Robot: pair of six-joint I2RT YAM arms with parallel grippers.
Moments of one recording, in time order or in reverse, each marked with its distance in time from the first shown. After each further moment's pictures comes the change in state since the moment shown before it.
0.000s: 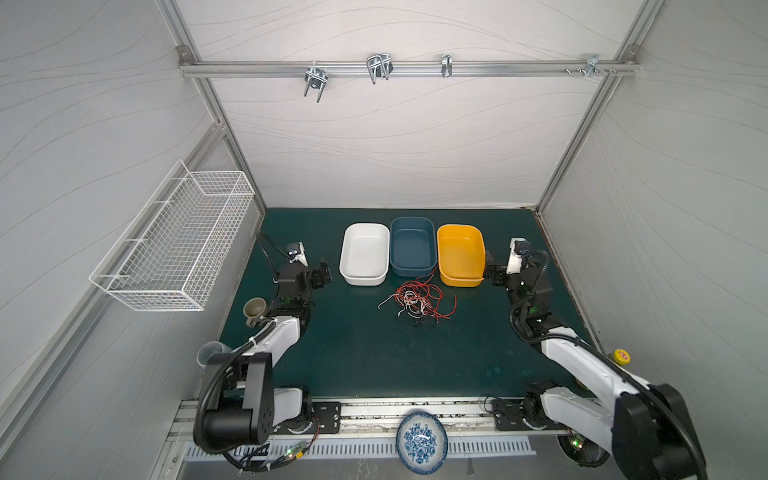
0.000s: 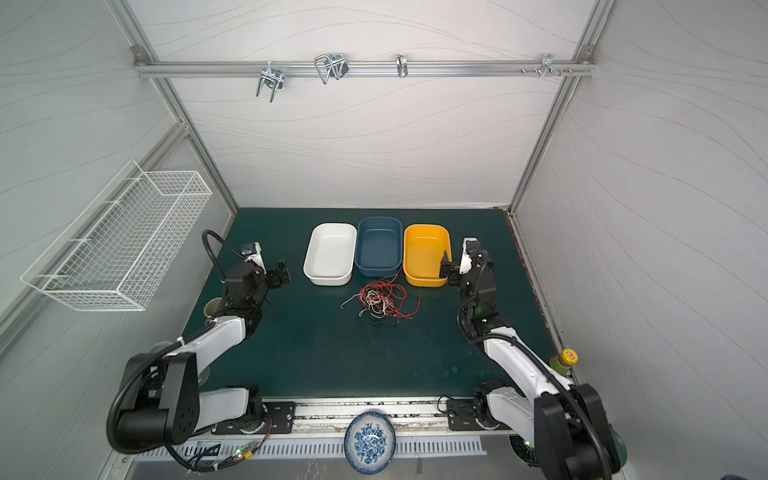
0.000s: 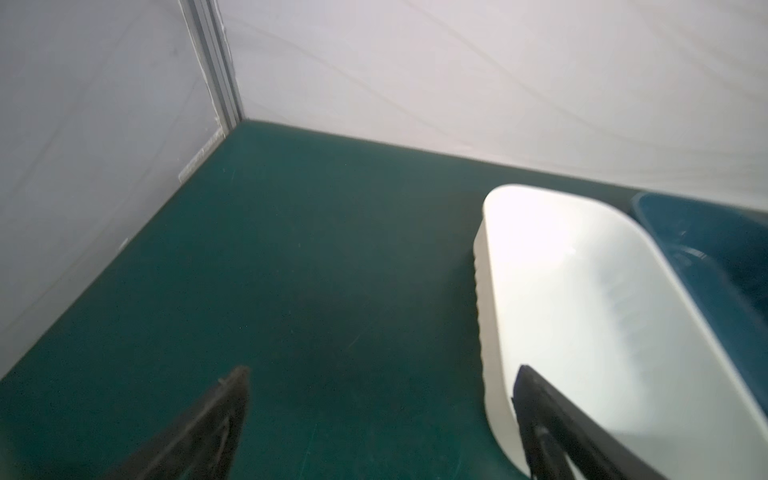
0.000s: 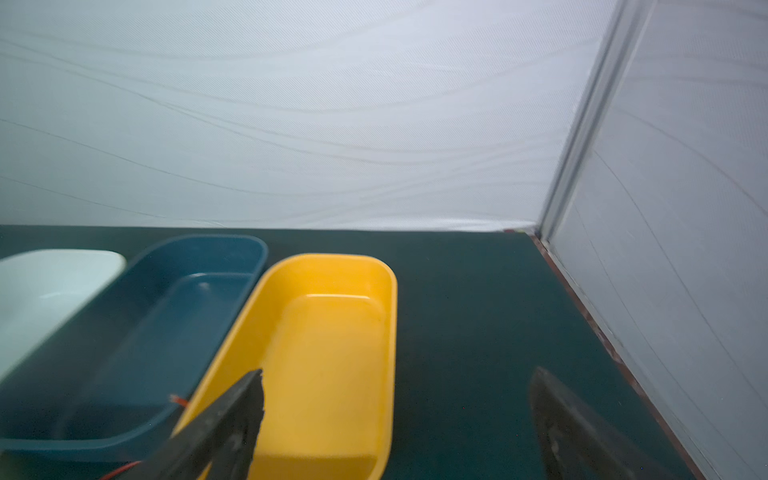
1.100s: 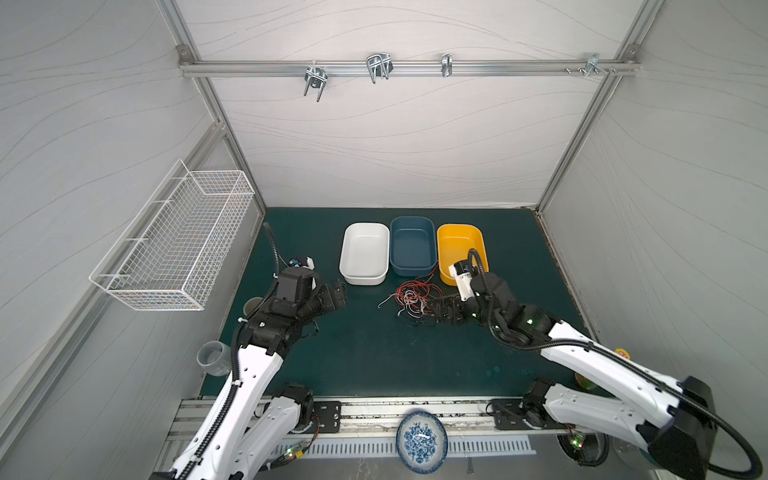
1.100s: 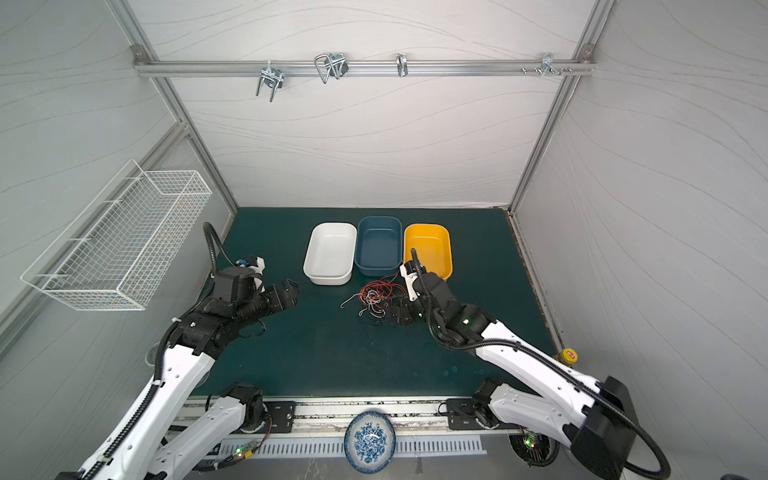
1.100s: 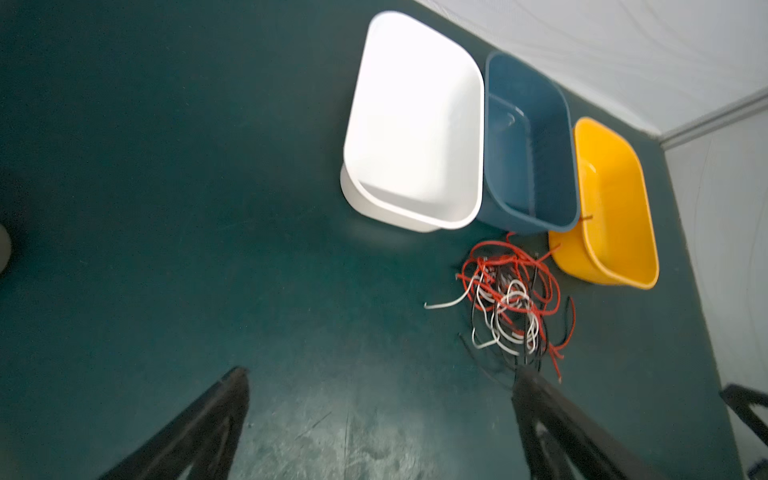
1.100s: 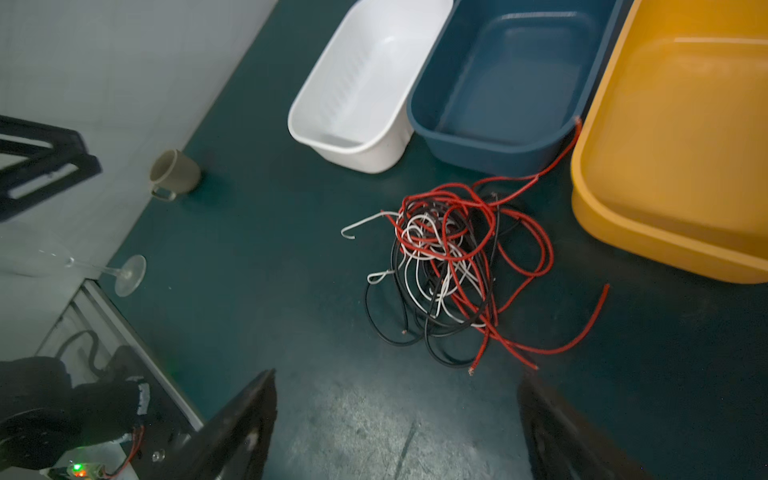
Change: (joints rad) left arm -0.303 -0.398 0.303 -1.138 0.081 -0.308; right arm 0.552 0.085 0.287 -0.794 -0.219 0.465
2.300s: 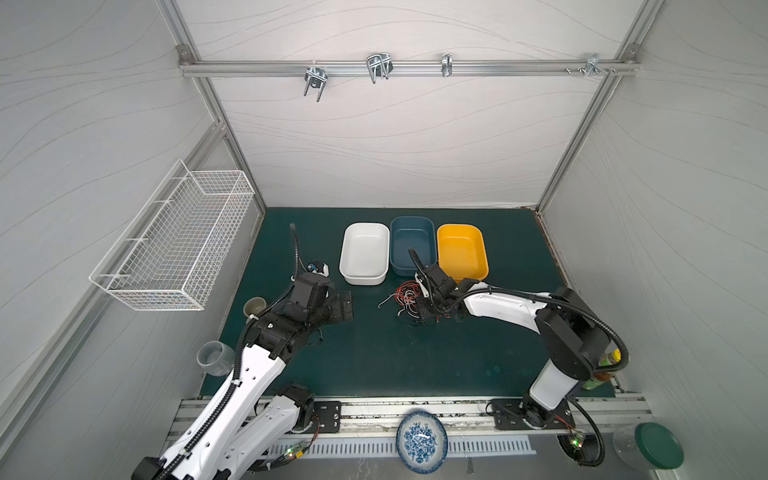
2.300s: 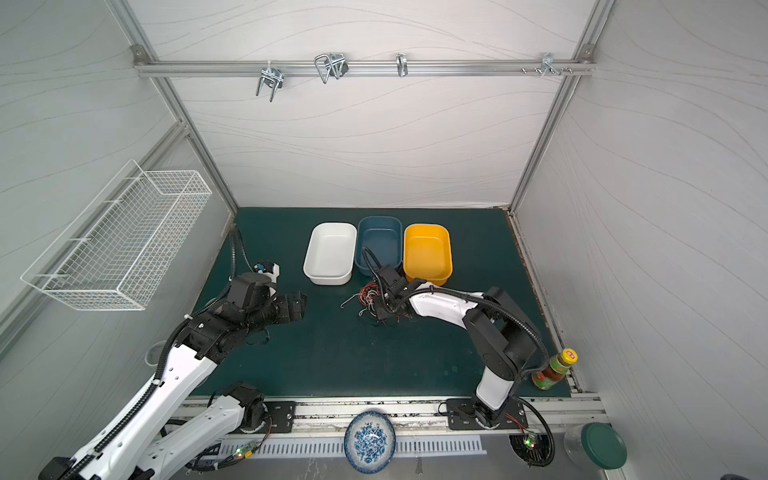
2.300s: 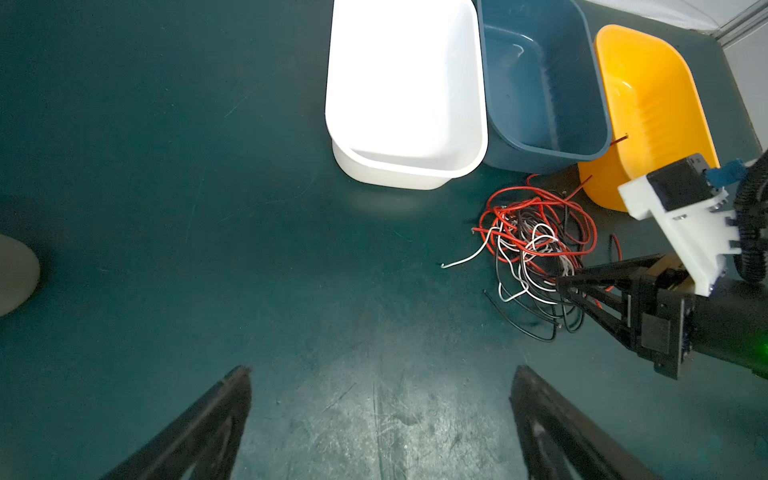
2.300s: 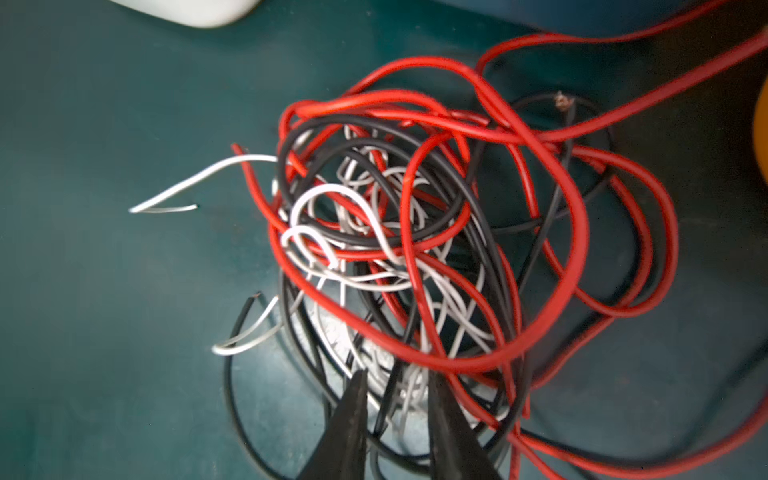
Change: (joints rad) left arm -0.140 0.016 -0.005 -0.042 -0.112 0.053; right arm -0.041 0.647 0.232 0.023 -0.010 -0.027
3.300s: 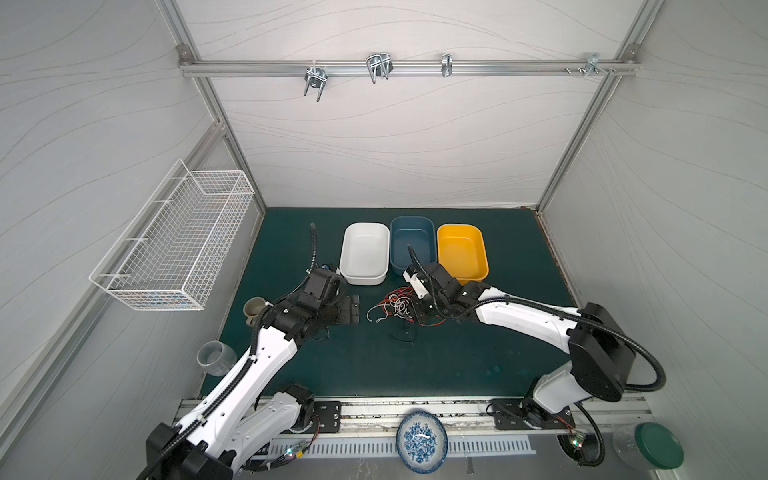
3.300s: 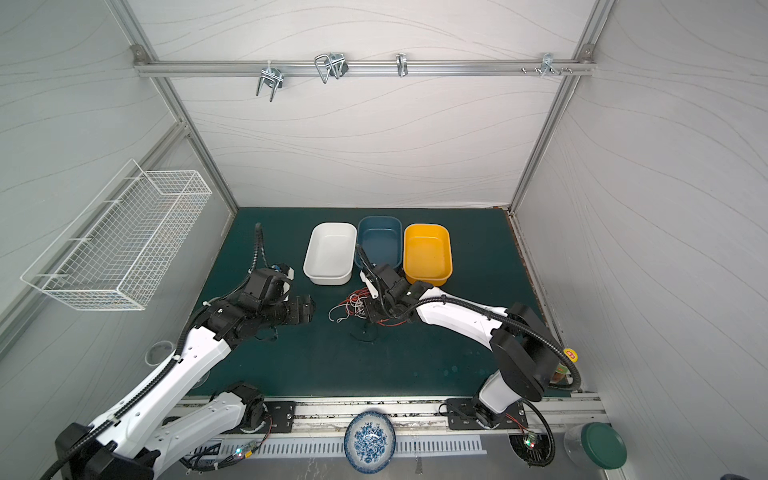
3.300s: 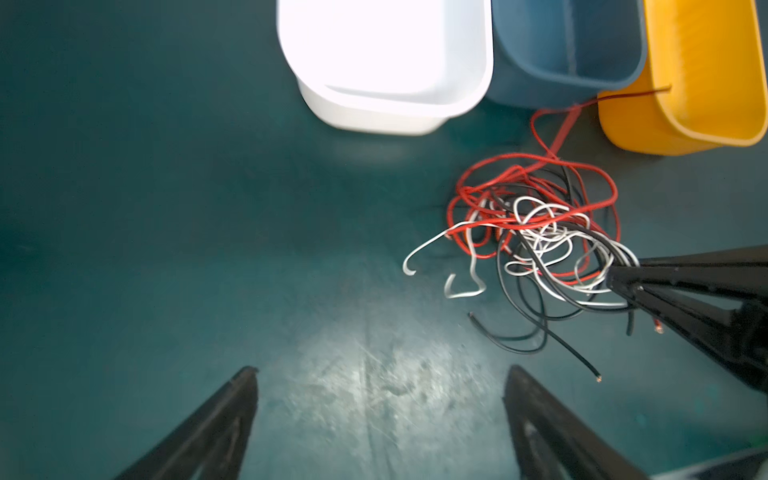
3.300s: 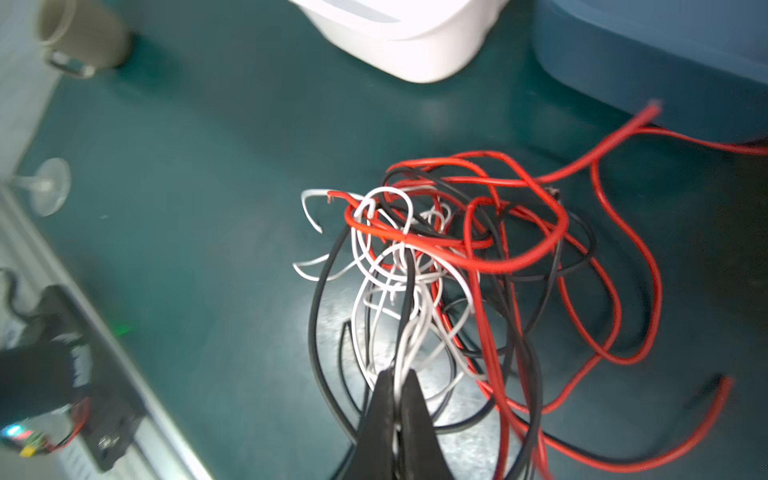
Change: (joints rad) left arm -0.020 0.164 0.011 -0.024 0.128 -0.021; right arm 0.088 -0.186 0.006 0.001 -0.141 -0.090
